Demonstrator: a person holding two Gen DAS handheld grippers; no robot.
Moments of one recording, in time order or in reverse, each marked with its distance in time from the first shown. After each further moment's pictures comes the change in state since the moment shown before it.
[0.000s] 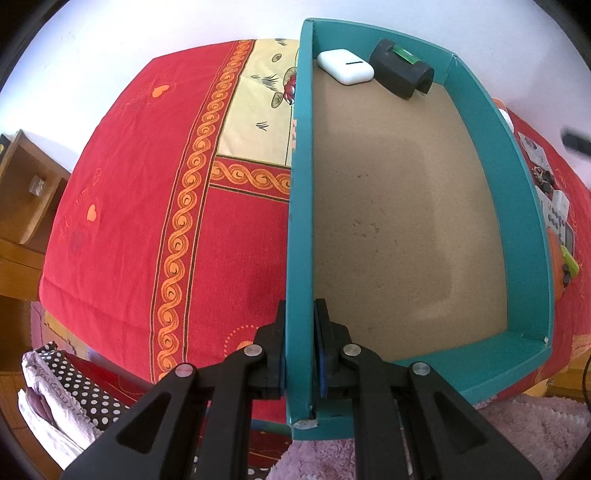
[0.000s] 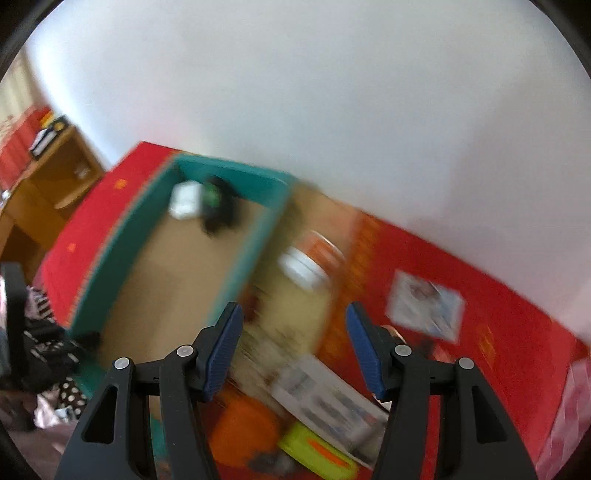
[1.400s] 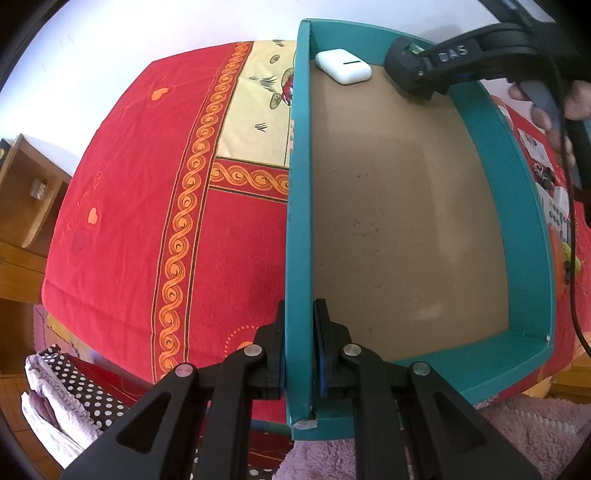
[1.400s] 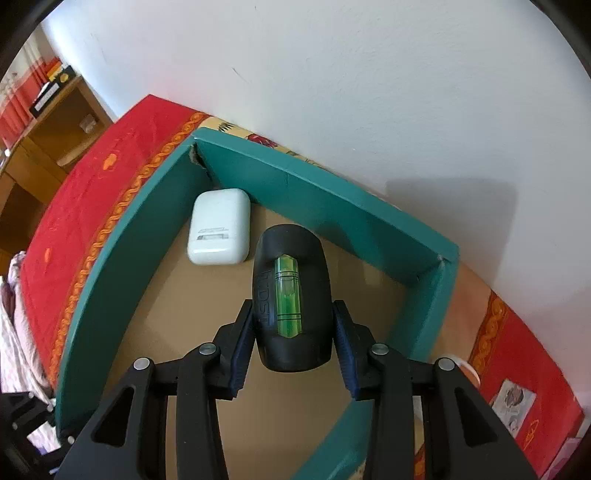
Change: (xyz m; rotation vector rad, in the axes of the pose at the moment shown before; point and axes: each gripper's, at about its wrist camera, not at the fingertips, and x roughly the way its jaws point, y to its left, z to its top) left arm -0.002 -0.003 -0.003 0.010 -0.003 0.010; right arm 0.136 0.102 0.097 -0.169 0.159 0.050
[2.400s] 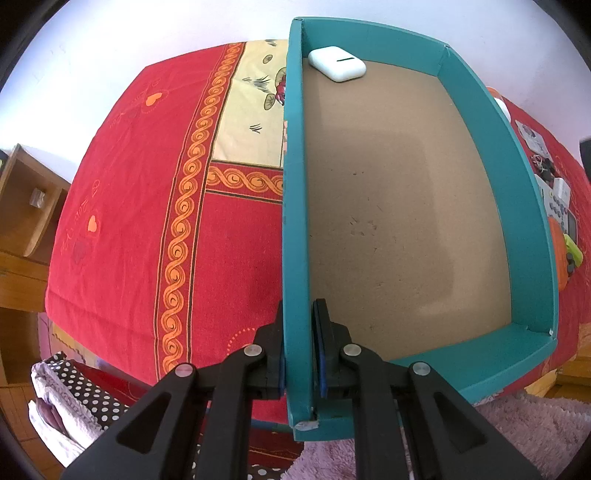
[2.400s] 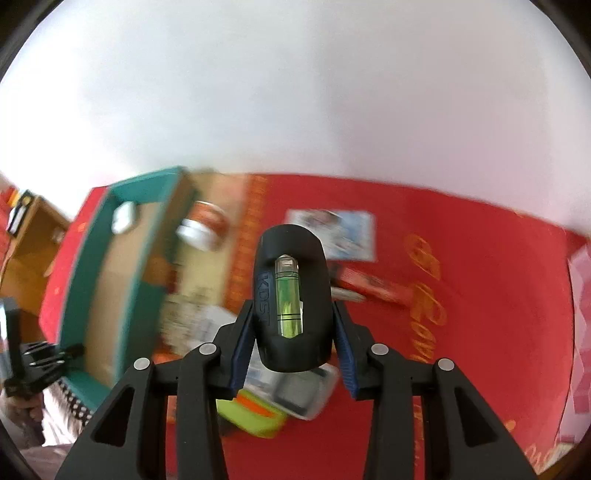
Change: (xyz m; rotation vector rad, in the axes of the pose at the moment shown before) left arm 0.001 -0.016 0.006 0.010 0.007 0.014; right arm -0.143 -0.149 -0.206 0.428 -0.189 -0.024
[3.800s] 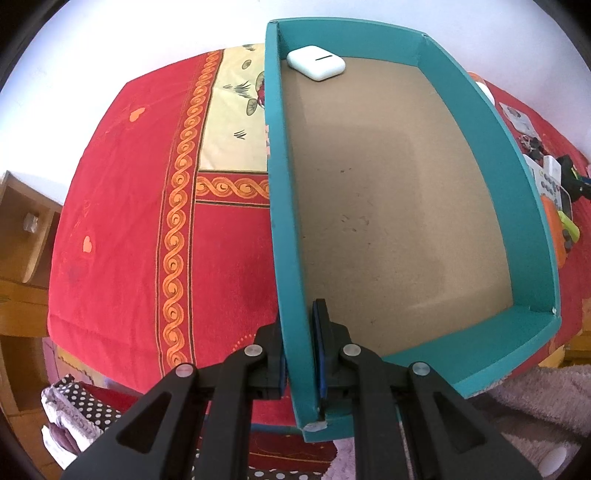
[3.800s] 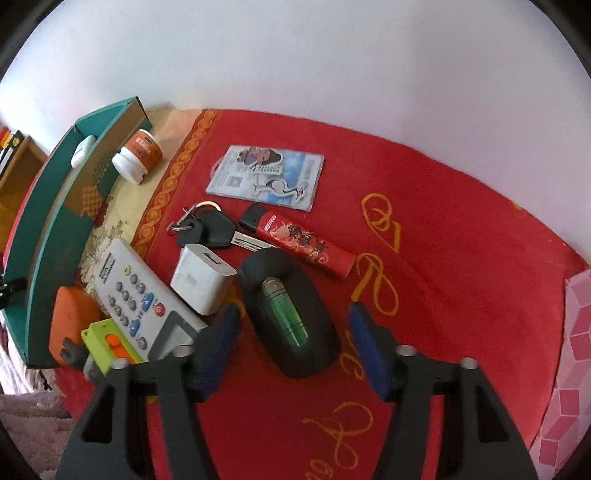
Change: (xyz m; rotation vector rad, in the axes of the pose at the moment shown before) left arm -0.003 -0.010 0.000 0.075 -0.002 -0.013; right arm 0.055 -0.065 -0.020 -0.140 0.143 -0.067
